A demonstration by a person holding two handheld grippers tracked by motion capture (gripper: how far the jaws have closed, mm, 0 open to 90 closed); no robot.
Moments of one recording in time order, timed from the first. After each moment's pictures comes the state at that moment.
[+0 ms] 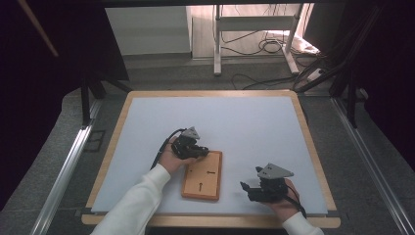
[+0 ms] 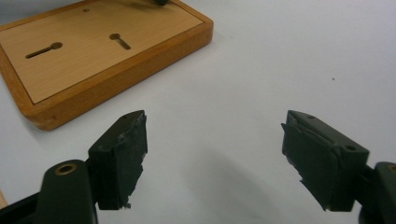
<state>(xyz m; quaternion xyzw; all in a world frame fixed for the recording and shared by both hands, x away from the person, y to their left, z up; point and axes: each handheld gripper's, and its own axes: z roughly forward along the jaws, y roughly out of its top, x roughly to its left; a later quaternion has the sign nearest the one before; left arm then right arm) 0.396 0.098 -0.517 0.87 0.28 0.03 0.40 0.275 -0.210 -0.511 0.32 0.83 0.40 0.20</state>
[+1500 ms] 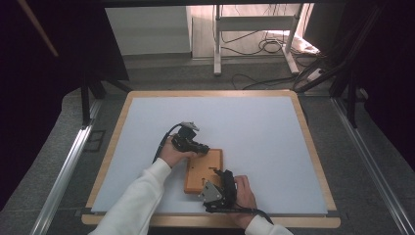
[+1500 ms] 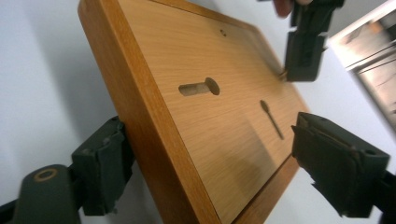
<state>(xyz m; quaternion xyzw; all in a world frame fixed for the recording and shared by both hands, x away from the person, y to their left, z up) 0.418 0.102 -0.515 0.86 0.32 -0.04 0.40 0.243 -0.073 -0.526 0.10 0.89 0.28 0.36</state>
